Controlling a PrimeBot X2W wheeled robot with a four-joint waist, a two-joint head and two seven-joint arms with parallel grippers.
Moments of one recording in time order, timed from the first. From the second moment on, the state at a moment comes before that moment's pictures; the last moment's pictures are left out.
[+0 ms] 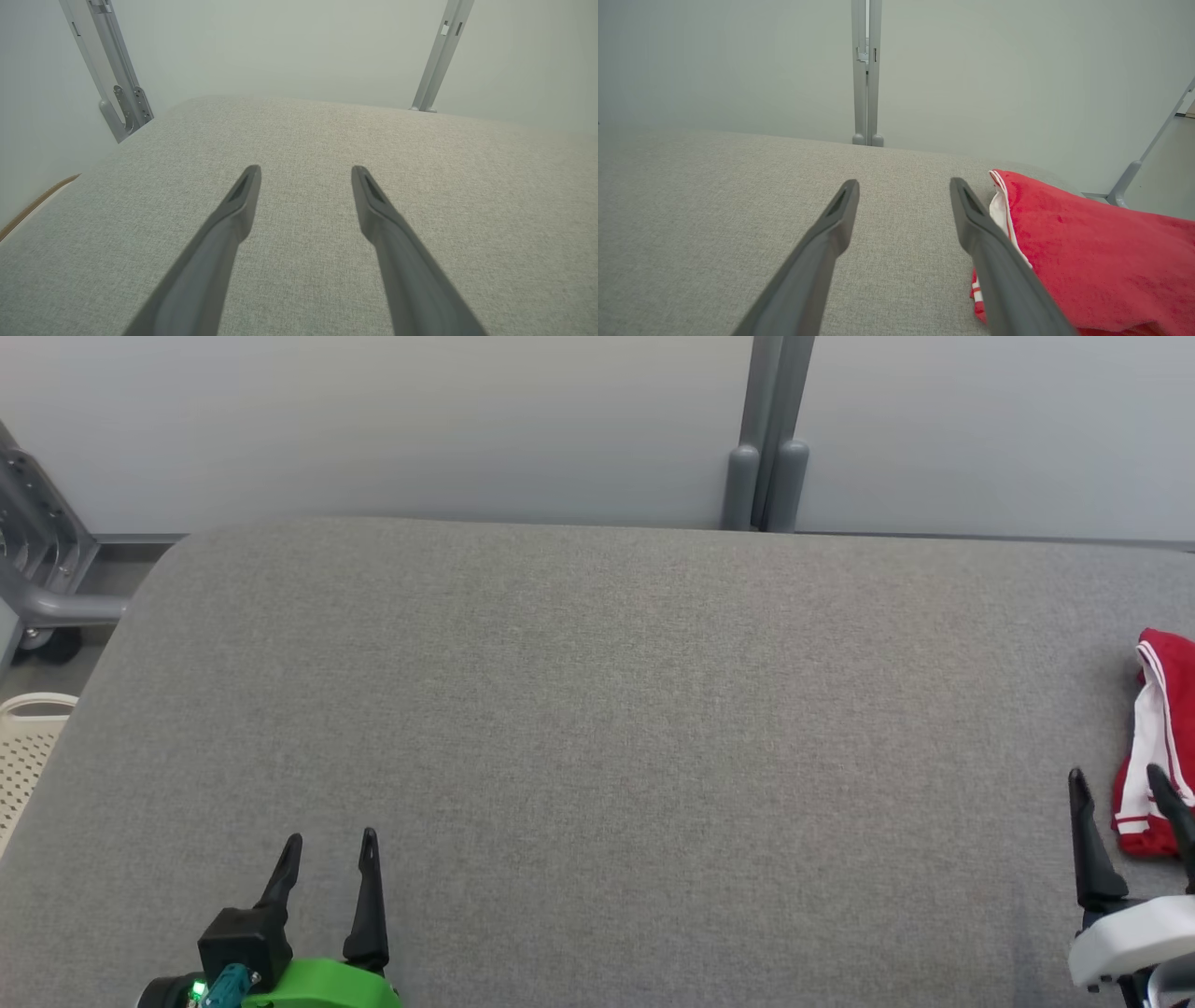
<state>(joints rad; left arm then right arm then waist) -0.02 0.37 -0.51 0.14 -0.59 0.31 -0.26 0.03 -0.26 -0.16 0.21 0.18 0.13 -0.26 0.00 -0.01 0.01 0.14</state>
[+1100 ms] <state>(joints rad) 0.10 0.19 -0.14 0.30 -0.32 -0.02 -0.26 0.13 -0.05 -0.25 0.21 -0.14 0.13 -0.26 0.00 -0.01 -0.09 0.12</state>
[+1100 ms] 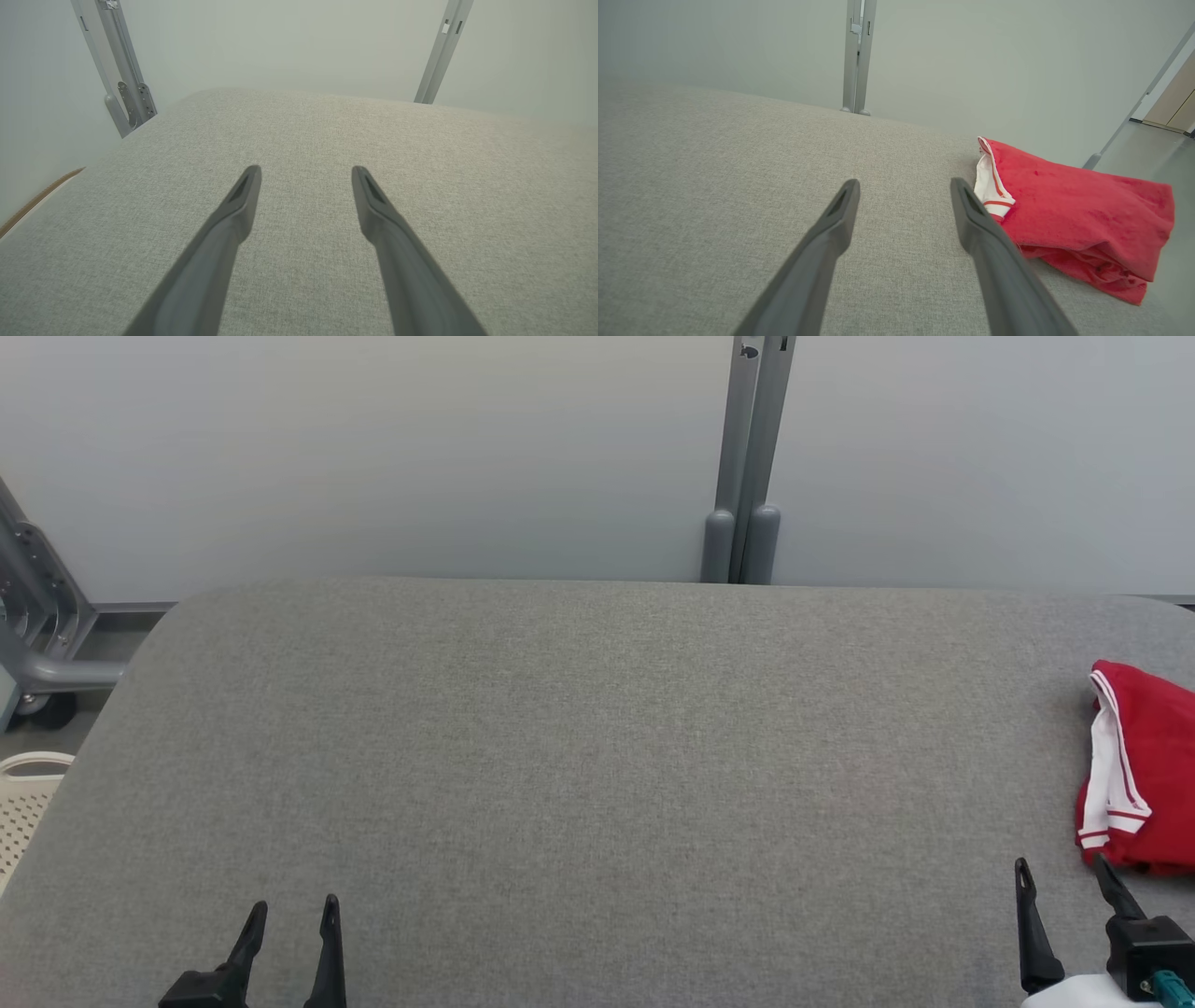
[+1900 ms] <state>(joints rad) 0.11 0.12 -0.06 0.32 -0.23 -0.09 -0.26 0.13 -0.05 -0.26 0.24 -0.14 0.13 -0.26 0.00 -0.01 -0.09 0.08</state>
